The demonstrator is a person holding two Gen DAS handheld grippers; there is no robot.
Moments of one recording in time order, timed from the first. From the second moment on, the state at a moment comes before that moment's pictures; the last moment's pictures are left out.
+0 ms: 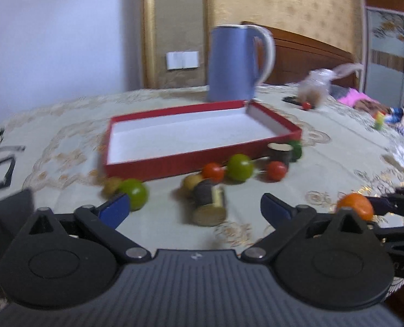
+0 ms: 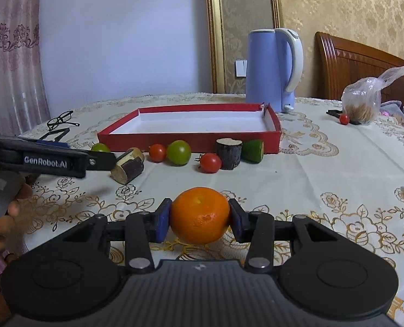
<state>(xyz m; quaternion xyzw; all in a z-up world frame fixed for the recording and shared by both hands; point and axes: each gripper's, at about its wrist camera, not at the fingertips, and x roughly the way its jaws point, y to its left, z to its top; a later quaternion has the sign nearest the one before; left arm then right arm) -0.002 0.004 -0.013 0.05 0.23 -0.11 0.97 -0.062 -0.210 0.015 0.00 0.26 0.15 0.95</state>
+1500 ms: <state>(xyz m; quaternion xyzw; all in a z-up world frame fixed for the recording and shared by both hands) 0.147 -0.007 0.008 0.09 0.27 0.01 0.96 -0.060 -0.223 0.018 0.01 0.25 0.15 0.96</state>
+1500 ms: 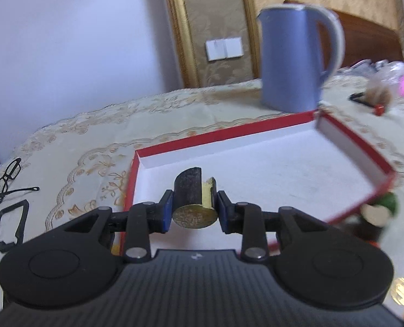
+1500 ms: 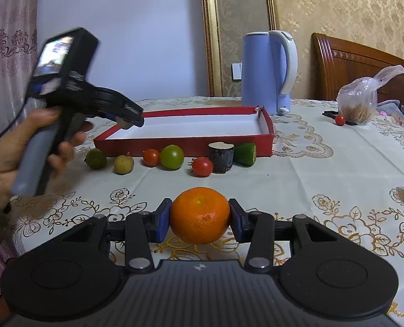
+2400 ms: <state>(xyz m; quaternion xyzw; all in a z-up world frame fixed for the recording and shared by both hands) 0.149 0.020 0.008 0.03 0.27 0.06 0.96 0.013 -0.204 0.057 -0.04 0.20 0.14 0.97</state>
